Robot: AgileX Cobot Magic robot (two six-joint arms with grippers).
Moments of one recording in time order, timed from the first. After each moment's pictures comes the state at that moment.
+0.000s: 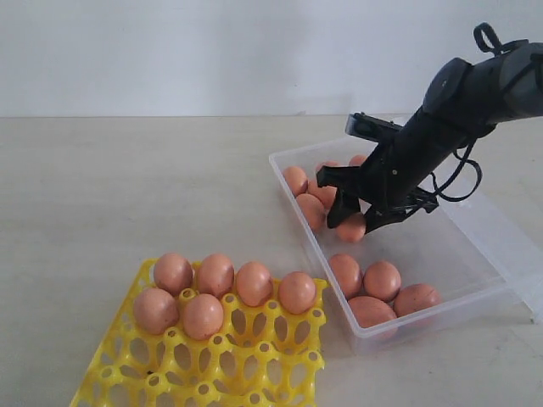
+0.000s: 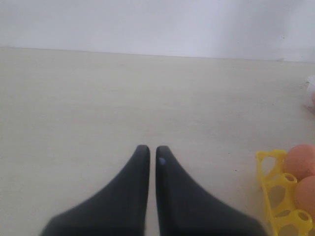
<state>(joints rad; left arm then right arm) -0.02 0.00 0.00 0.00 0.34 -0.04 0.11 2.11 -1.38 0.58 0.75 -0.25</state>
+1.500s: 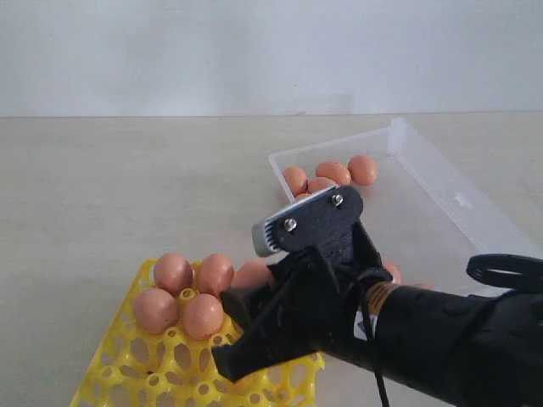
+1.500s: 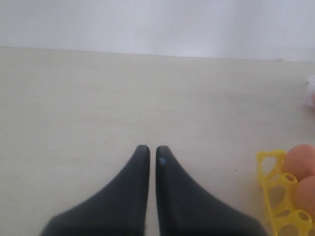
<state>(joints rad) -0.02 0.00 0.00 0.00 0.34 -0.04 0.87 1.51 -0.51 0.31 -0.43 -0.01</state>
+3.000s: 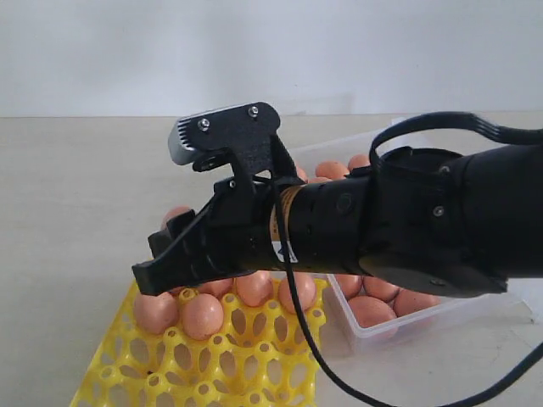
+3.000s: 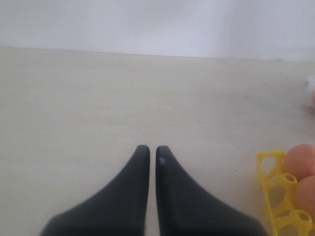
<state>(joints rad) -0.02 0.00 0.00 0.00 0.34 -0.04 0.78 1.61 -0.85 -0.51 -0.16 0.73</state>
